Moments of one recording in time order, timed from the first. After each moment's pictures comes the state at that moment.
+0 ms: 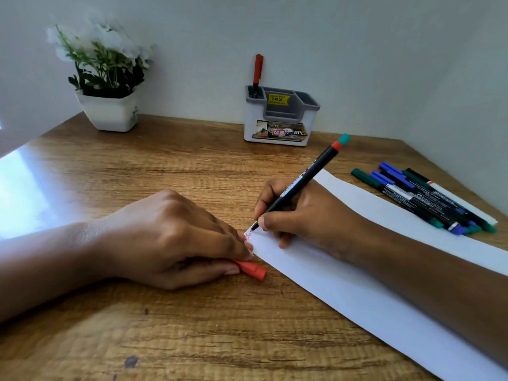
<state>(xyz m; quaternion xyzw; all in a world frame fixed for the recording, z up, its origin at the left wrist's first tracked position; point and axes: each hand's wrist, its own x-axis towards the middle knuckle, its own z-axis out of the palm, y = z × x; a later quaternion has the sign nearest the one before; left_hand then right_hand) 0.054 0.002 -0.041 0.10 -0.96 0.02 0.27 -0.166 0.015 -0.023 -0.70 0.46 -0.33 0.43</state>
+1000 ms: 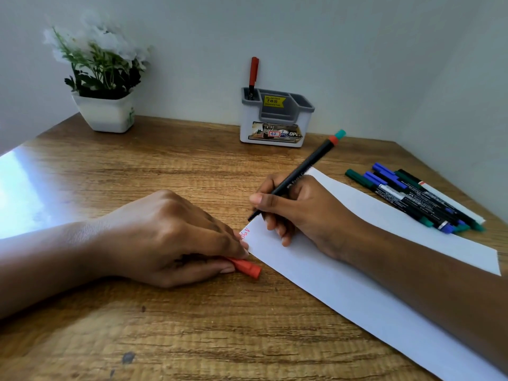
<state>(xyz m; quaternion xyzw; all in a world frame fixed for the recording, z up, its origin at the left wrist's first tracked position) 0.055 -0.002 -0.046 0.12 -0.95 -0.02 0.28 -0.167 0.016 -0.022 -0.64 0.47 -0.38 0.48</state>
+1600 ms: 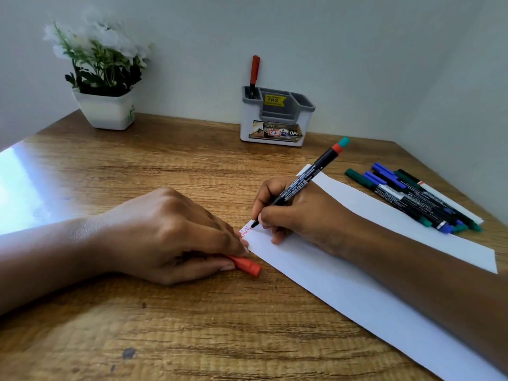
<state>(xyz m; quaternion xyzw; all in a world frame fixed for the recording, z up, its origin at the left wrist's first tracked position) 0.053 0.000 -0.043 0.10 -0.95 0.00 0.29 -0.165 0.015 -0.023 -0.69 0.48 -0.33 0.43</state>
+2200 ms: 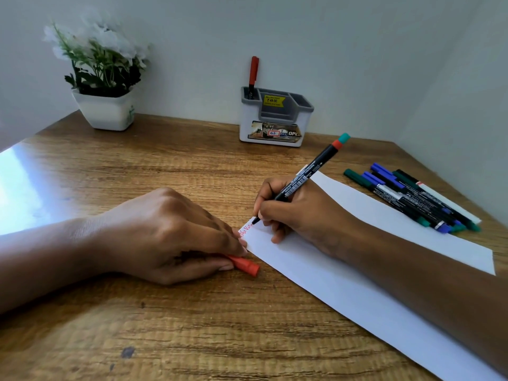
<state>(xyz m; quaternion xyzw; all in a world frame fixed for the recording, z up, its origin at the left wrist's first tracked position) 0.058 -0.004 -0.046 0.13 -0.95 -0.01 0.27 -0.165 0.014 -0.025 -0.67 0.49 -0.36 0.43</state>
